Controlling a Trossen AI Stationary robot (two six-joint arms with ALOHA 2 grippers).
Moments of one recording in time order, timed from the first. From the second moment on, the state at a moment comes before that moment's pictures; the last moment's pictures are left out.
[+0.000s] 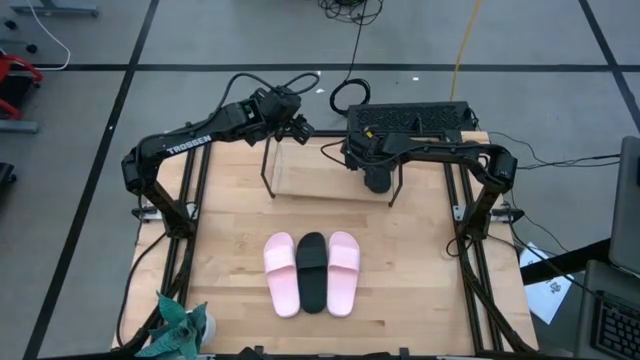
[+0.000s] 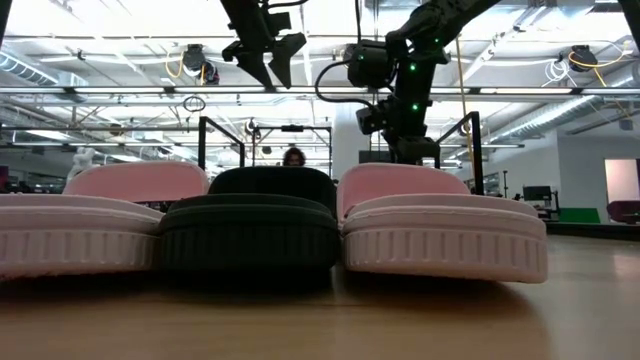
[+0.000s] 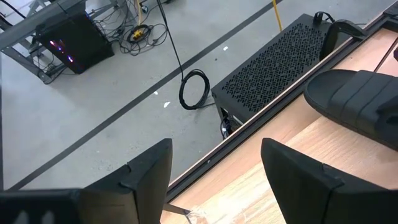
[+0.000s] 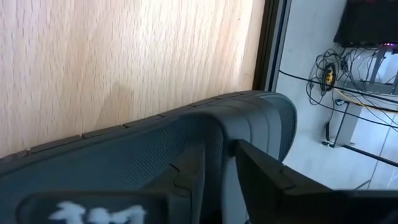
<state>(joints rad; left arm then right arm) 0.43 1.63 1.65 -0.74 -0.52 -0.16 -0.39 1.76 1.30 -0.76 0.48 -0.56</state>
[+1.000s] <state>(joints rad) 0.43 1.63 1.65 -0.74 -0.52 -0.16 -0.39 1.76 1.30 -0.75 0.54 -0.56</state>
